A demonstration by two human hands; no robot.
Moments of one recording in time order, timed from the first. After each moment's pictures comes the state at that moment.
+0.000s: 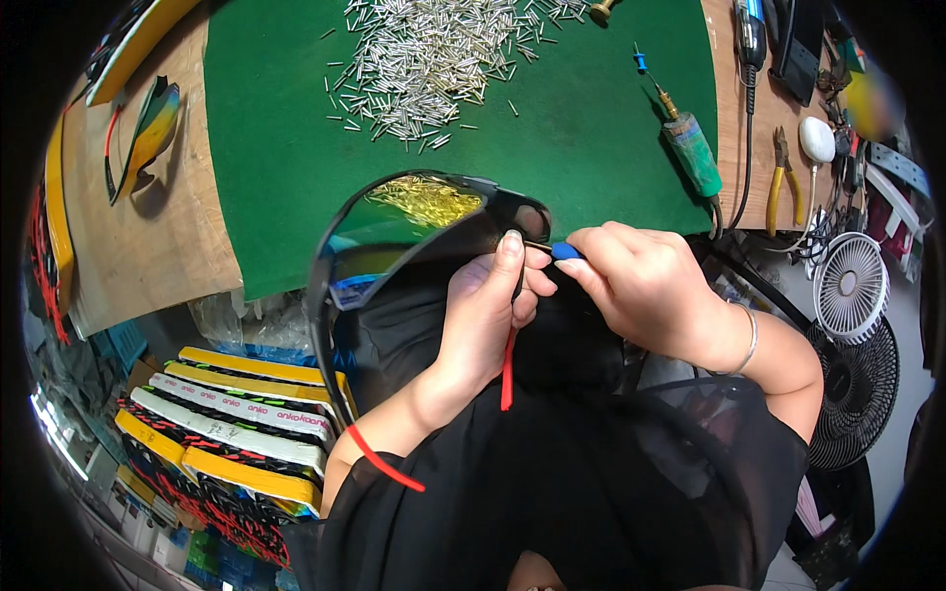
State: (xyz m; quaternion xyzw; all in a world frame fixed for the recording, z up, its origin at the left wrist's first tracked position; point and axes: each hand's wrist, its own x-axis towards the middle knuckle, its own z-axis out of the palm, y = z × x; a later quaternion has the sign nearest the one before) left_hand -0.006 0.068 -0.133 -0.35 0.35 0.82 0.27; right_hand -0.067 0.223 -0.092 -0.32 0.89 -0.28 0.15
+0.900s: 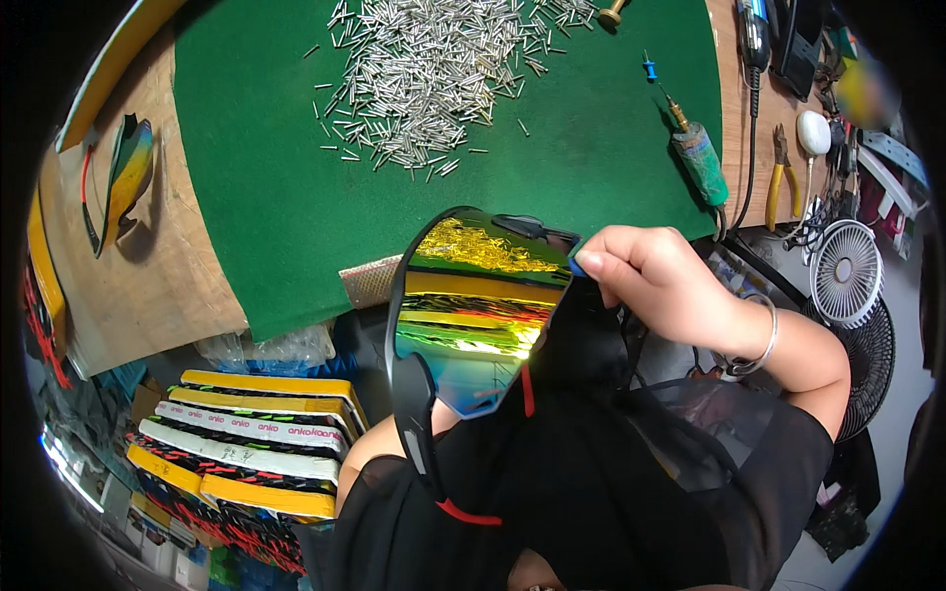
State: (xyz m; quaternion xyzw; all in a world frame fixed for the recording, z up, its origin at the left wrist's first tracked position) left_hand 0.004 0.055 -0.152 -0.34 0.26 0.84 0.33; right_hand -0.093 0.213 -0.080 -0.01 0.79 -0.40 0.47
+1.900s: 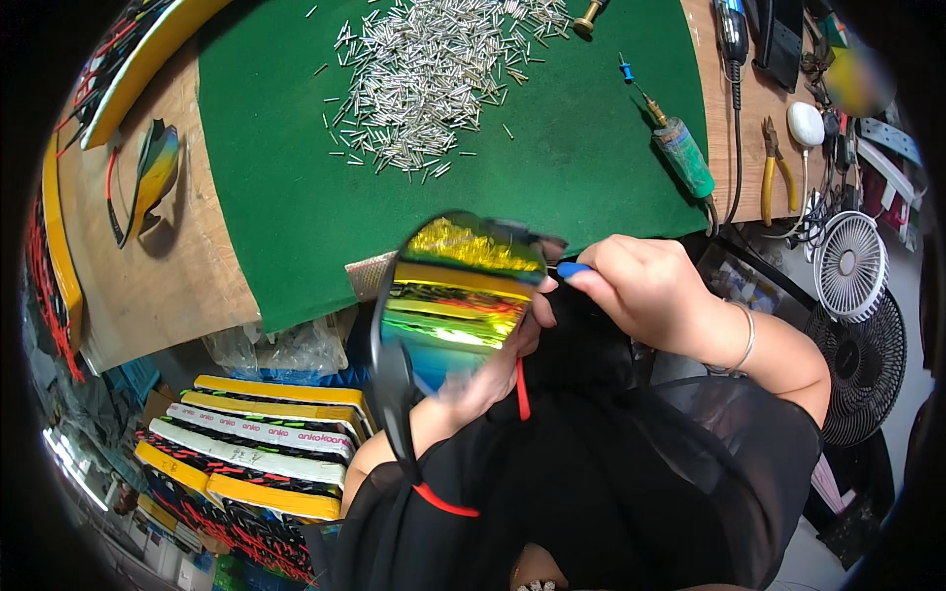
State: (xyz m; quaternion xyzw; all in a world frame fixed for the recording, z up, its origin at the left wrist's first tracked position) left_hand -0.006 0.058 -0.118 -0.31 0.34 0.83 0.31; right_hand -0.066 0.230 -0.098 -0.31 0.89 -0.29 0.16
